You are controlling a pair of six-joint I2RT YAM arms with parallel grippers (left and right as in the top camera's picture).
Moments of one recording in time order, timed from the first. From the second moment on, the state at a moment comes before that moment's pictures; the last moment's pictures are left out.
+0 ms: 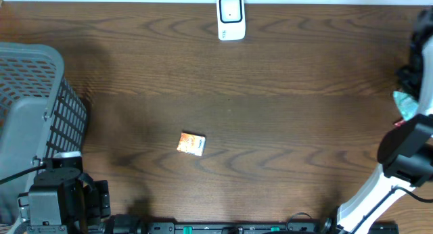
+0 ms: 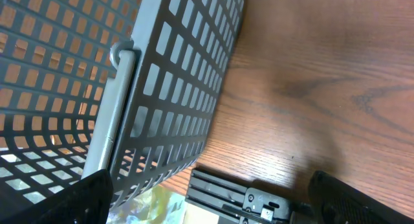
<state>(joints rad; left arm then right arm) -0.01 0.64 1.28 -1.63 -0.43 0.01 -0.39 2.09 2.08 -1.61 0.50 0.88</state>
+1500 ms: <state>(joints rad) -0.01 0.64 1.28 -1.63 -0.43 0.01 0.68 2.09 2.05 -1.40 -0.18 0.79</state>
